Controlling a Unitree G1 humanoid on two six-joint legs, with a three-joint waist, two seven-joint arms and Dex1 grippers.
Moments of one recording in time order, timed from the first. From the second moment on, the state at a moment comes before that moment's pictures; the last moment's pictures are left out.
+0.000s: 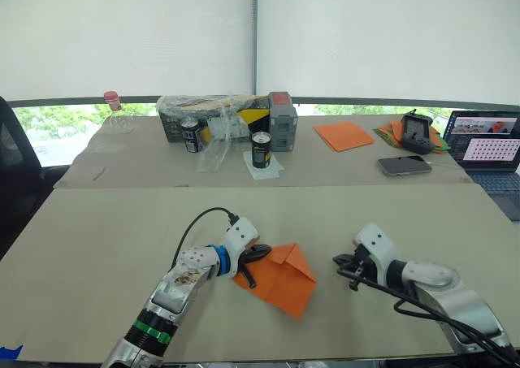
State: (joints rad) left arm -0.33 0.33 -0.30 -0.02 -0.12 0.46 -0.72; right arm -0.05 -0.69 0.03 -0.36 0.25 0.69 0.73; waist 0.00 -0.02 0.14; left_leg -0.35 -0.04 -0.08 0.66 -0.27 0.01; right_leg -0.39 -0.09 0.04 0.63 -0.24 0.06
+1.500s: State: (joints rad) left arm -0.37 0.28 -0.31 -0.03 -0.20 0.55 -0.80; right arm -0.15 -0.46 0.17 -0.40 0.36 0.82 0.58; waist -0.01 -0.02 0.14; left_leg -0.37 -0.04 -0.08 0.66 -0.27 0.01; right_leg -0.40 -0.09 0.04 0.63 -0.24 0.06
